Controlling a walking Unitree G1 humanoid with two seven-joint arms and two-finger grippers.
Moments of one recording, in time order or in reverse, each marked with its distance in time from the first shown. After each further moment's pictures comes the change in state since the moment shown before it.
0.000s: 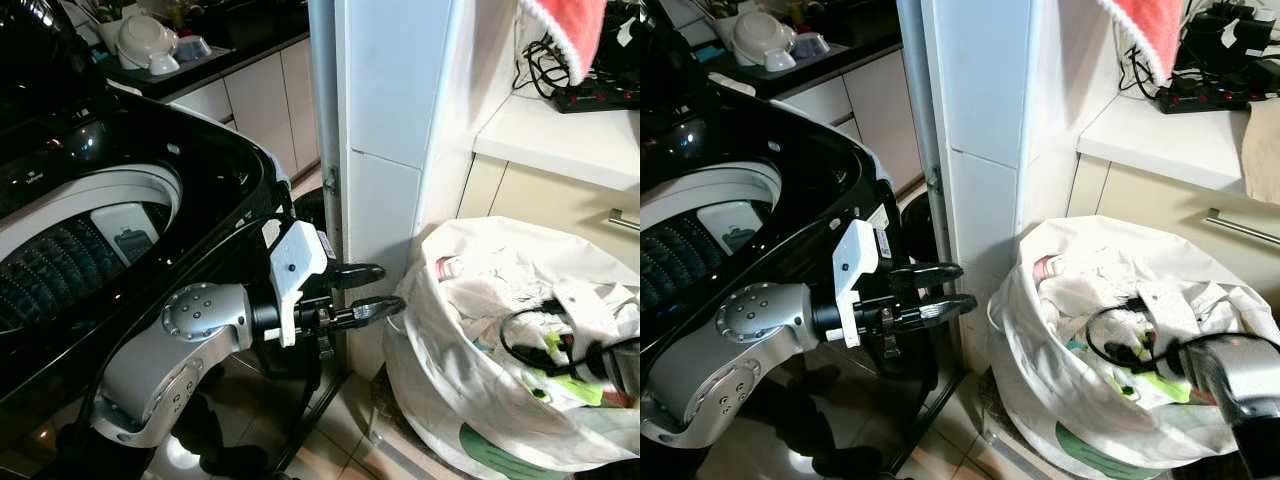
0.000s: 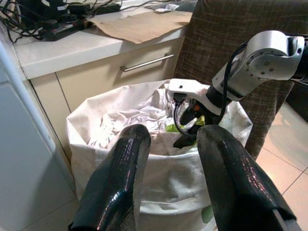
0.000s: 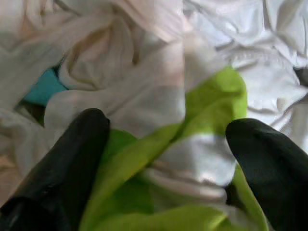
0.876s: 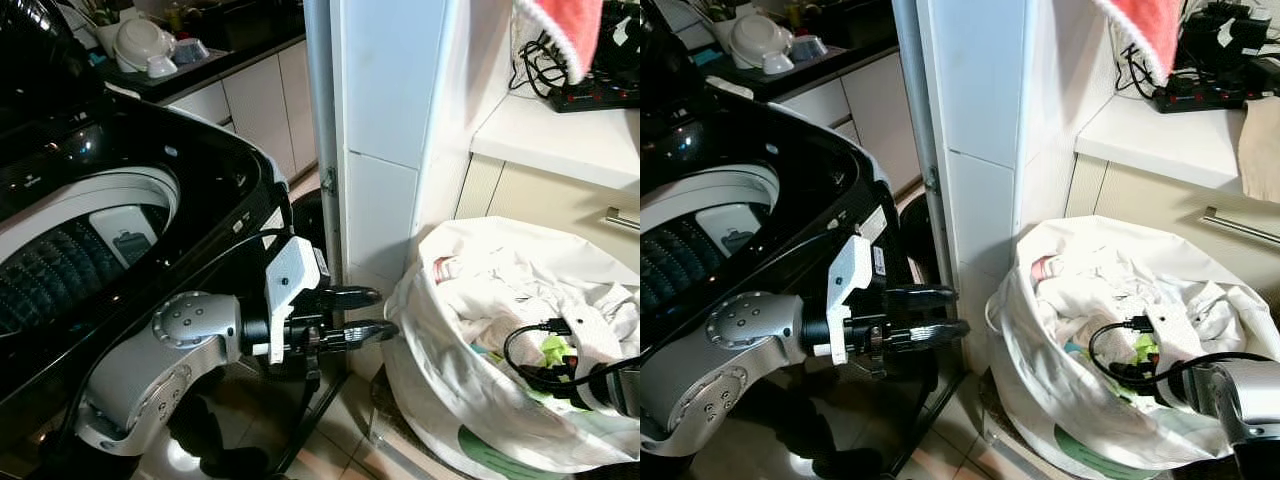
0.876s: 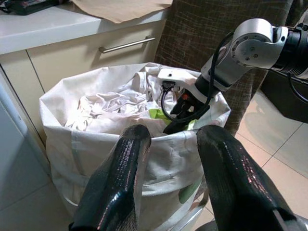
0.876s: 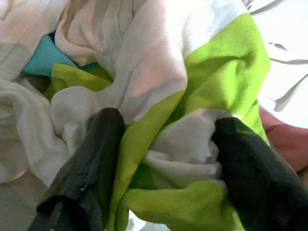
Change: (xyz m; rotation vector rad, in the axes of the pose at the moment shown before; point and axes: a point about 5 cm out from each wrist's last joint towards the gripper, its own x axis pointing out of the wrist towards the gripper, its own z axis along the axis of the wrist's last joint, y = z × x) left arm -0.009 -0.006 -0.009 -0.065 0.061 -0.075; right arm -0.001 0.006 -0.021 0.115 0.059 0.037
